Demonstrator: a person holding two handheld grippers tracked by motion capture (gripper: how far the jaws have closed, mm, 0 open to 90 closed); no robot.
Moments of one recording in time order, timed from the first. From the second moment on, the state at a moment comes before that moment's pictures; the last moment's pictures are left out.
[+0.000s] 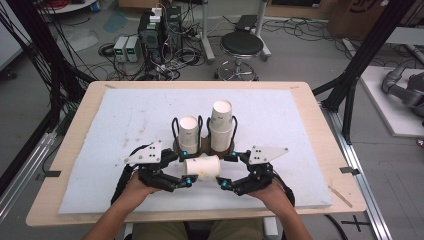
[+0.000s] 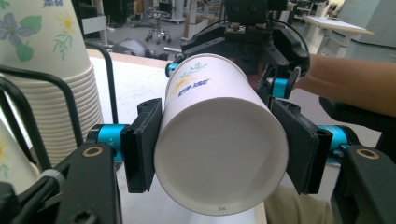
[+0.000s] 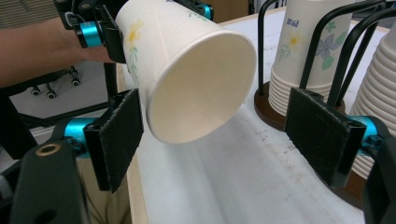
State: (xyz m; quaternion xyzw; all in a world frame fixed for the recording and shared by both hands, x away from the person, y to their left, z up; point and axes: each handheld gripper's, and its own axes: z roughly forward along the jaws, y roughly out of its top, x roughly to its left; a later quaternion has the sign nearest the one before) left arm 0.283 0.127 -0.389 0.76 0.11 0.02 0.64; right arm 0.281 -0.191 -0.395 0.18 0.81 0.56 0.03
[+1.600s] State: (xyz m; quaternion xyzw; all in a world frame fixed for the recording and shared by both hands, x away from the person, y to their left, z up) left arm 0.281 0.121 -0.394 0.75 0.09 -0.02 0.65; right arm 0.283 -0.189 -0.397 0.12 0.79 0.60 -0.05
